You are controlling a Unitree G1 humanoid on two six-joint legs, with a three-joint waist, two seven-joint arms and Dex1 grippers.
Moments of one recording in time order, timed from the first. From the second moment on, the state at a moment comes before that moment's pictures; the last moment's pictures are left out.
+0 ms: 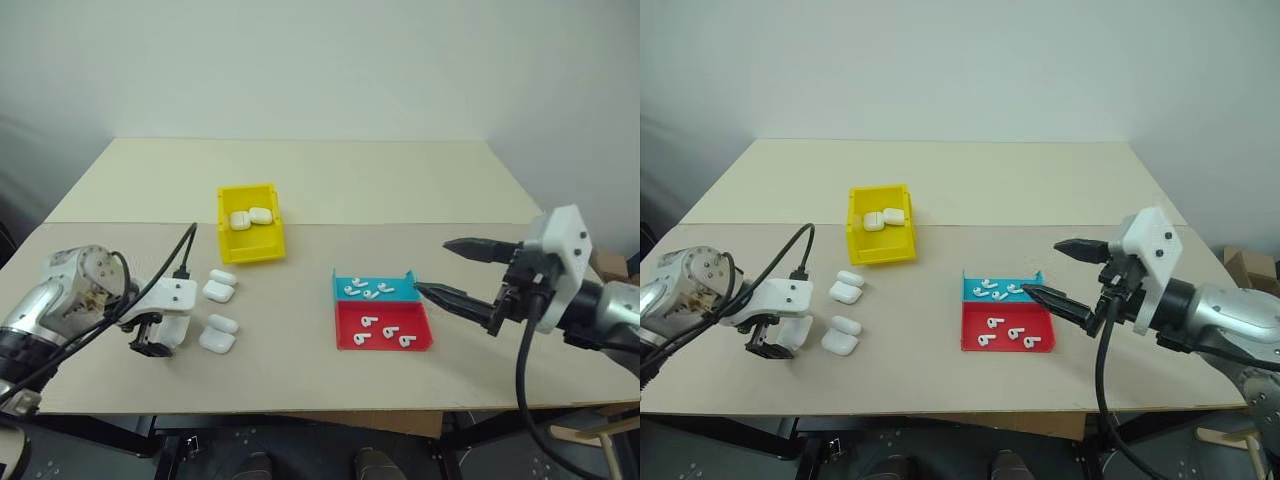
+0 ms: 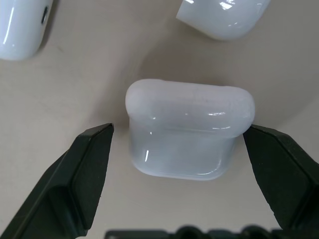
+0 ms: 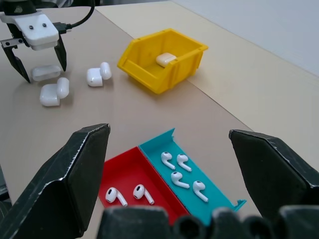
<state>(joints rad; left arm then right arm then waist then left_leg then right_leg) -0.59 1.13 -0.36 0.16 0.21 0.25 -1.46 -0.18 -0.96 -0.40 -0.68 0.93 0.79 0.64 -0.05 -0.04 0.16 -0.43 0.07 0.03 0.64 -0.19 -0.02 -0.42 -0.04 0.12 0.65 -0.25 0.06</state>
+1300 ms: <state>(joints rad) -0.82 1.18 -0.12 -0.43 -0.47 1.59 -1.05 -0.19 -0.86 -0.35 -0.65 0.85 0.74 0.61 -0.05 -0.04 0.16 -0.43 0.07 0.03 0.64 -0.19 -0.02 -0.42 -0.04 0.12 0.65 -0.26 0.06</state>
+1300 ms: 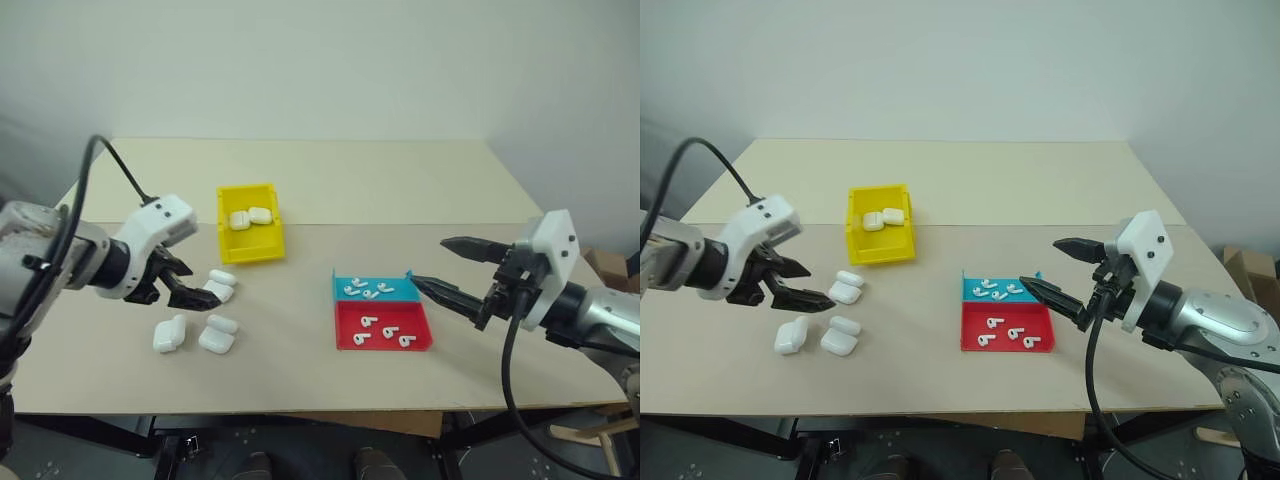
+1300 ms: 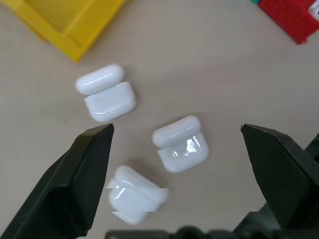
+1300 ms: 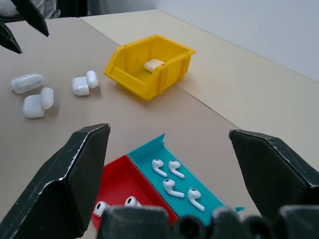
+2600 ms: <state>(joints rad) -0.78 1.33 -0.59 0.00 0.05 0.56 -1.42 -0.26 -0.96 -0.37 -0.62 0.96 0.85 0.63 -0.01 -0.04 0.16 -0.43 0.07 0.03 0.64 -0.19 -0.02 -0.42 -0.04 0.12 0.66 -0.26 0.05</state>
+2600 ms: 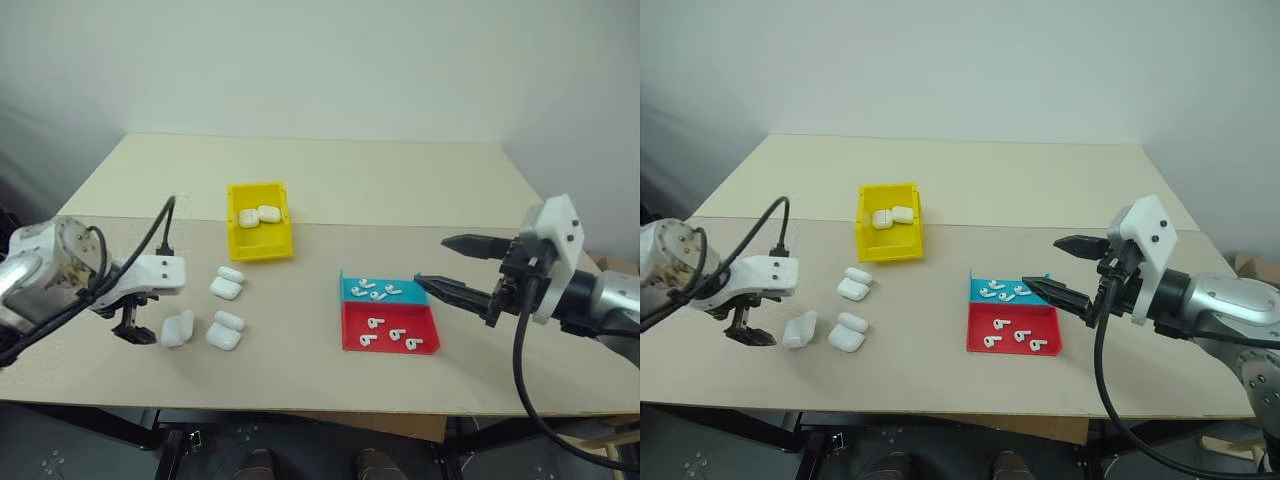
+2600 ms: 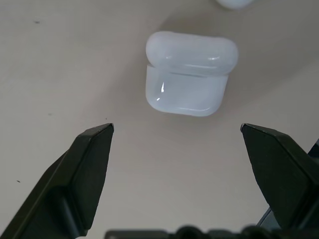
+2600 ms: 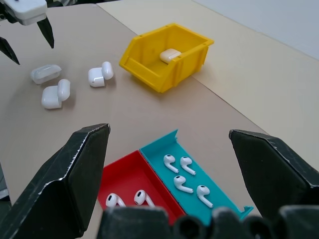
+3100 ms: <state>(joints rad) -0.78 1.18 -0.58 0.13 0.24 0.42 -1.54 -0.23 -0.97 -0.40 -0.67 0.99 0.86 0.59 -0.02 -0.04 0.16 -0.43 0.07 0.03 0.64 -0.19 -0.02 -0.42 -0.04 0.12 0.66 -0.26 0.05</state>
